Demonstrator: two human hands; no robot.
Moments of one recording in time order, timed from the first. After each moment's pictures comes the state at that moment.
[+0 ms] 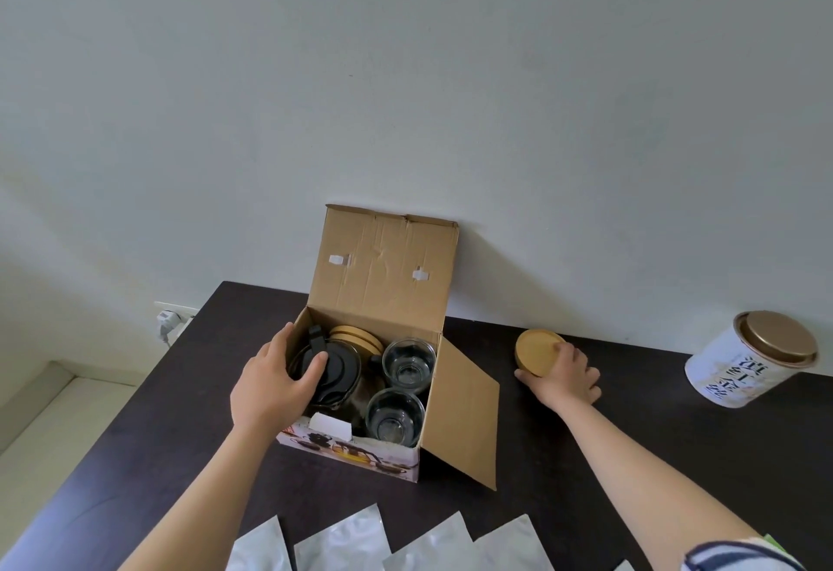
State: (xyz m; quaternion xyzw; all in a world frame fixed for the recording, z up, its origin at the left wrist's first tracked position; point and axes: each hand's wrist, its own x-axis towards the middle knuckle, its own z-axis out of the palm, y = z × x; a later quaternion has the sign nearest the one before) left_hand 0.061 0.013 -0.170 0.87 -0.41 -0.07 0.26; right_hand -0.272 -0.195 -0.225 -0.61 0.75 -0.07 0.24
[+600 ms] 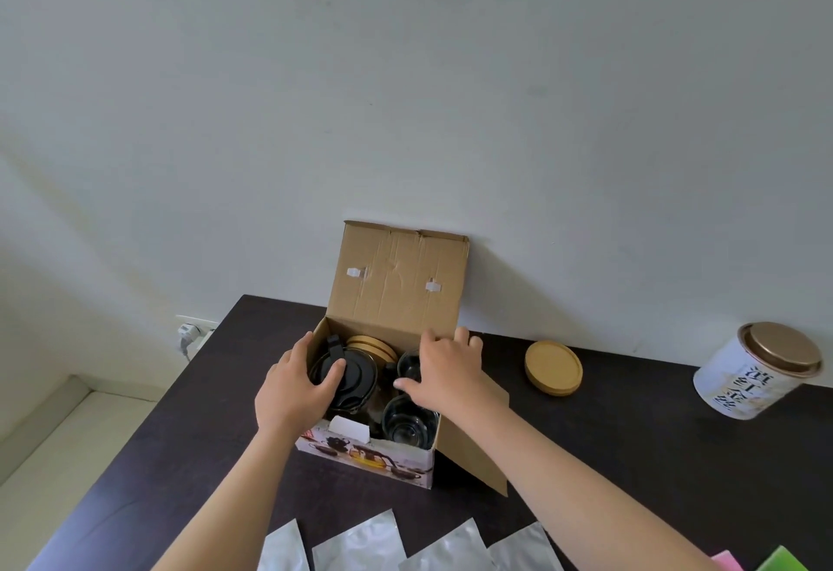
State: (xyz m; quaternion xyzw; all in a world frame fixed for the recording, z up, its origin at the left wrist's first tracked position) left_hand 0.056 0.016 -0.162 0.87 -0.41 -0.08 0.26; right_hand -0.130 -0.095 -0.119 -0.89 0.45 0.00 0.05
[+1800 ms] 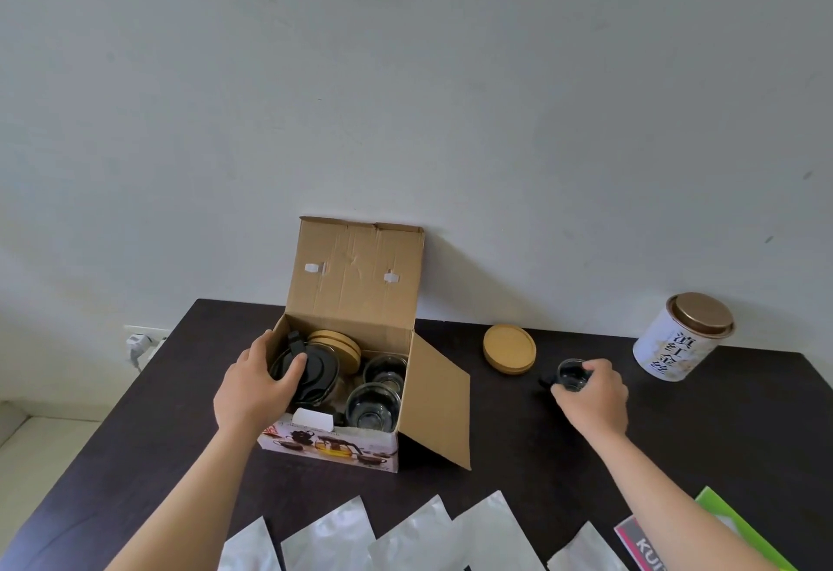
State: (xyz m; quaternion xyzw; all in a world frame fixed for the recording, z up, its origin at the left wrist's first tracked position) left_hand 0.058 0.015 -0.163 0.87 -0.41 -0.08 0.26; right_hand -0.360 -0.139 -0.195 -0.57 0.74 -0.26 0.23
